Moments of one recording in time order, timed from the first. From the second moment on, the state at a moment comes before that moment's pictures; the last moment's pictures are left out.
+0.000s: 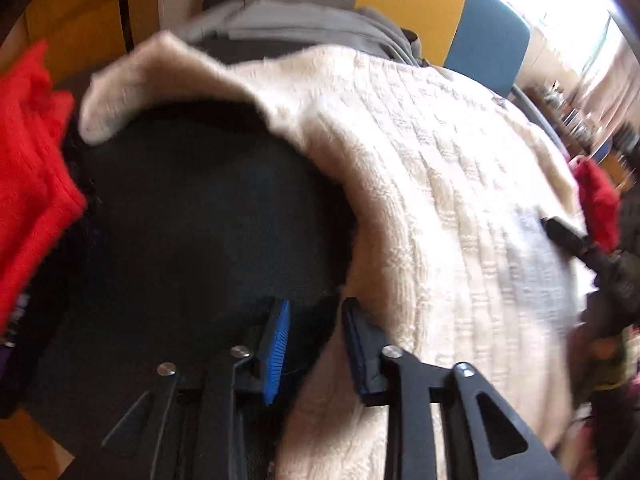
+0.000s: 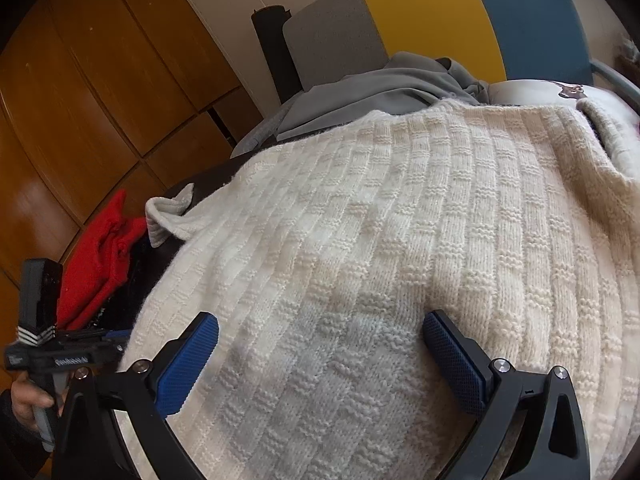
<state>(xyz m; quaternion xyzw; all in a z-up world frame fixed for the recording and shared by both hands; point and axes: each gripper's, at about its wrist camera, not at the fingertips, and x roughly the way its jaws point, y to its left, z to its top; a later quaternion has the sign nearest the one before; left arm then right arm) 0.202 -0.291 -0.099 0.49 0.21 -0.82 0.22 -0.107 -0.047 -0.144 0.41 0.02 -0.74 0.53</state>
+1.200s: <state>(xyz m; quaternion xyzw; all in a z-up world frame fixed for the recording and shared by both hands) 0.236 -0.288 -0.042 0.43 0.21 -0.83 0.29 -0.101 -0.051 -0.142 0.41 0.03 -0.75 0.52</state>
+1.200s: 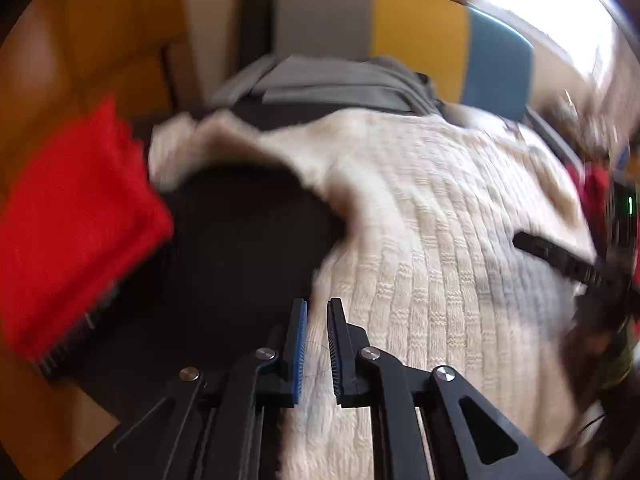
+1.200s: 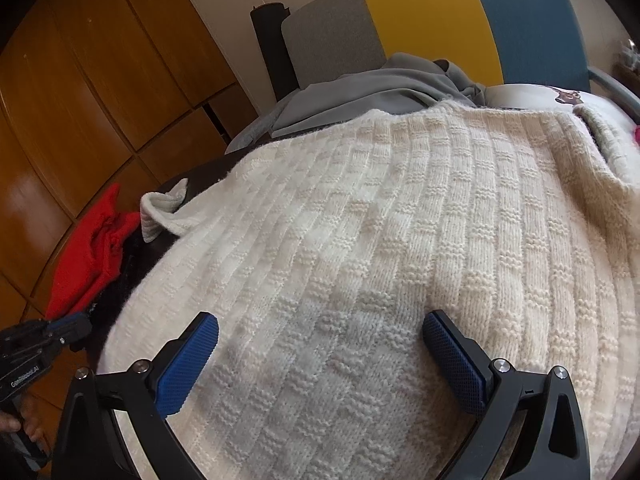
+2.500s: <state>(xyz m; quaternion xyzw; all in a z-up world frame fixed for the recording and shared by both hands) 0.079 -0.274 -0.091 0.38 0.22 -0.88 0.17 -0.302 0.011 -0.075 0.40 0.06 -0.85 0.33</state>
